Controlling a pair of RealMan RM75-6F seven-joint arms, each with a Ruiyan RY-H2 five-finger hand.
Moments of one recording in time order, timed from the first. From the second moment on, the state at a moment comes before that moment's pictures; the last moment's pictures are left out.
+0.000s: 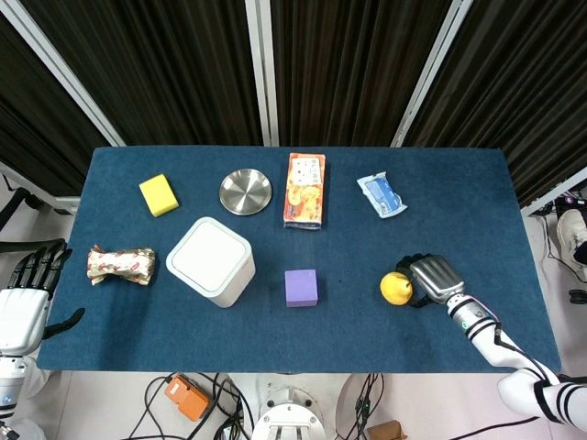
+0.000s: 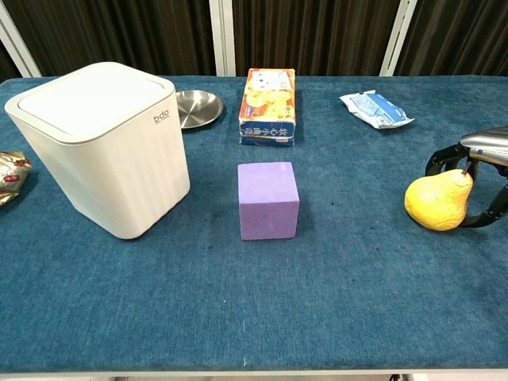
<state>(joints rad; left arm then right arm) -0.06 -1.12 -0.02 -1.58 1.57 1.56 0.04 0.53 -1.34 0.04 -1.36 -1.50 0.86 0.04</state>
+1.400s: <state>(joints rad) -0.06 -1.12 -0.03 -1.58 1.56 1.55 0.04 0.66 -1.34 -0.02 -1.67 -1.81 0.94 -0.27</state>
